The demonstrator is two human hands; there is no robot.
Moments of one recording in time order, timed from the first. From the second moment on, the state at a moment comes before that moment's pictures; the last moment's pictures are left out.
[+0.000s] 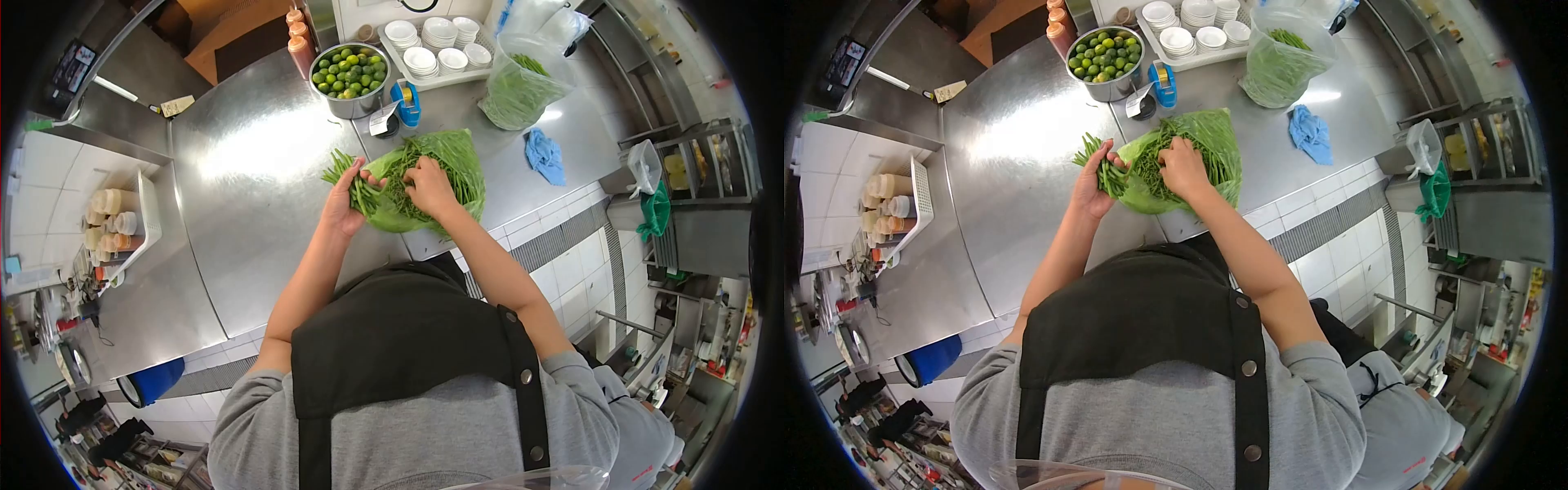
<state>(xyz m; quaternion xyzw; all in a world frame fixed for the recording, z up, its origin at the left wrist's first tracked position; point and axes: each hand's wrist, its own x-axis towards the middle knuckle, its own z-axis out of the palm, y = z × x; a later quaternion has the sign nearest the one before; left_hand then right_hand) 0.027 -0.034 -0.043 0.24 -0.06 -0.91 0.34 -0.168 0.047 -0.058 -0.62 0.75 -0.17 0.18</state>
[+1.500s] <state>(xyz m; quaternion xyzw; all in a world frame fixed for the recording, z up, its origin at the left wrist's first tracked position) -0.012 -0.006 0.009 0.39 -0.53 -0.70 0.26 -0.165 0.061 -0.003 -0.59 0.67 -0.44 0.04</state>
